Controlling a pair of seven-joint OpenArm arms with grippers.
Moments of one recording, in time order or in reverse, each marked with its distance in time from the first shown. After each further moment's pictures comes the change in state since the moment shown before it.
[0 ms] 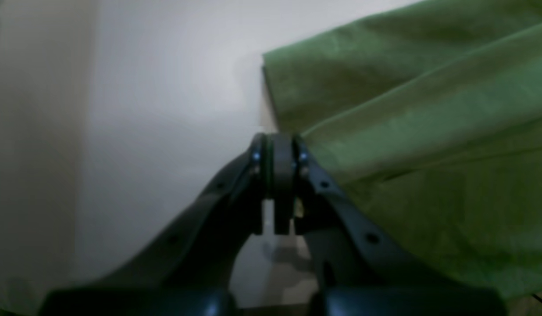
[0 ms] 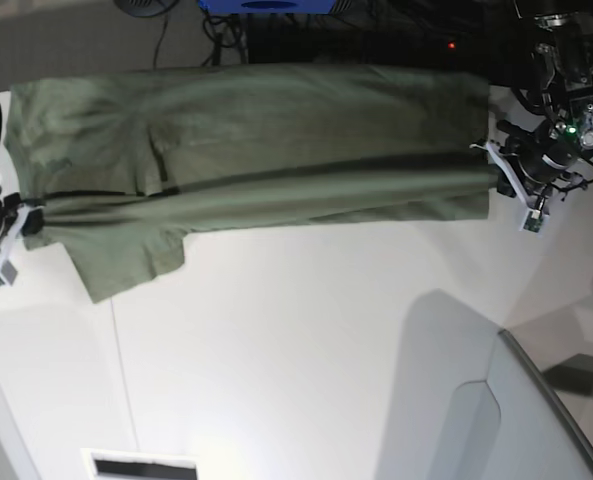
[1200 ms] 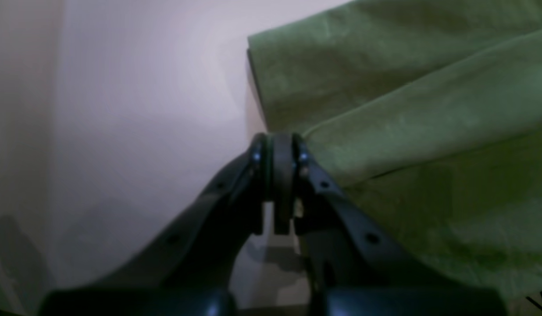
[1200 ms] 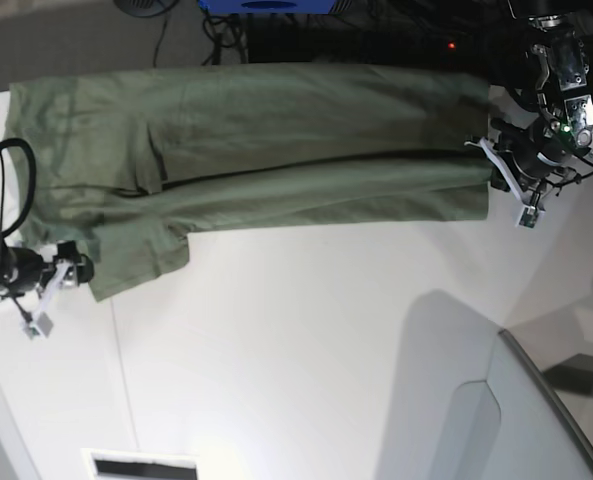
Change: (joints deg) left arm -0.5 0.6 -0.1 -2.3 -0.2 0.0 -0.2; right arm 14.9 -6.3 -9.3 -14.6 -0.9 -4.7 6.8
